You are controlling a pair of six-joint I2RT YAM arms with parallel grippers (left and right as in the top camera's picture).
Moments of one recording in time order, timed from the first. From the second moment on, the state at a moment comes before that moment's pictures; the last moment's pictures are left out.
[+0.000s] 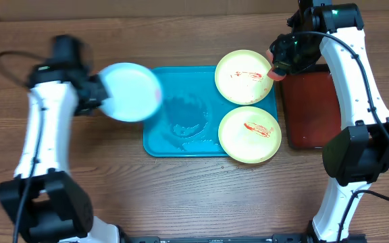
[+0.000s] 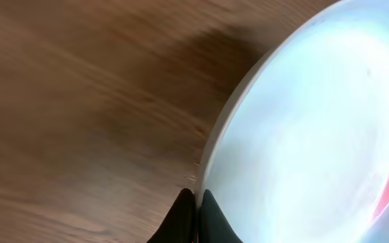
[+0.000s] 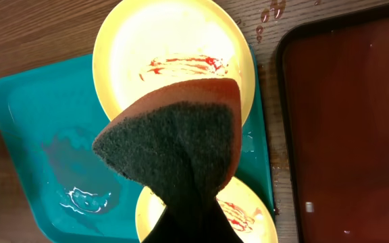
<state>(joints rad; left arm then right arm) 0.22 1.72 1.50 -1.06 0.03 -0.33 0.09 2.10 2.14 -1.36 -0.23 0.31</state>
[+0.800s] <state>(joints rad) 0.55 1.72 0.98 -0.49 0.15 -0.33 0.09 2.10 2.14 -1.36 -0.23 0.31</state>
